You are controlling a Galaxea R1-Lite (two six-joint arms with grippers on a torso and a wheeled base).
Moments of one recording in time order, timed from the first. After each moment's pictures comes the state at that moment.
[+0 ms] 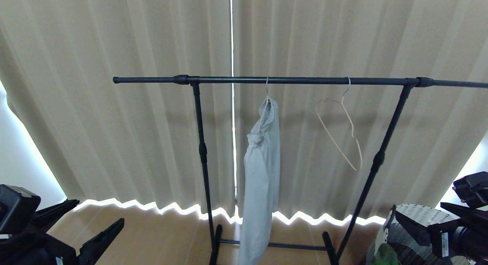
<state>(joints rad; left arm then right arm) -0.18 1.02 -0.13 -0.60 -0.05 0.19 0.20 1.20 -0.19 -0.52 -0.20 -0.03</state>
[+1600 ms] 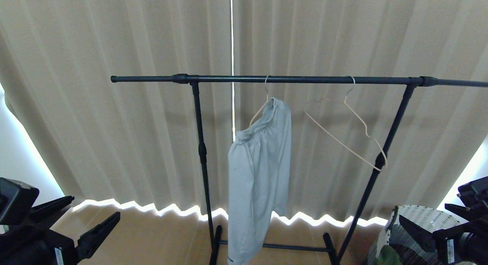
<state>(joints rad) -0.13 1.04 -0.15 -0.60 -0.05 0.19 0.20 1.15 -0.16 -0.52 -0.21 -0.08</state>
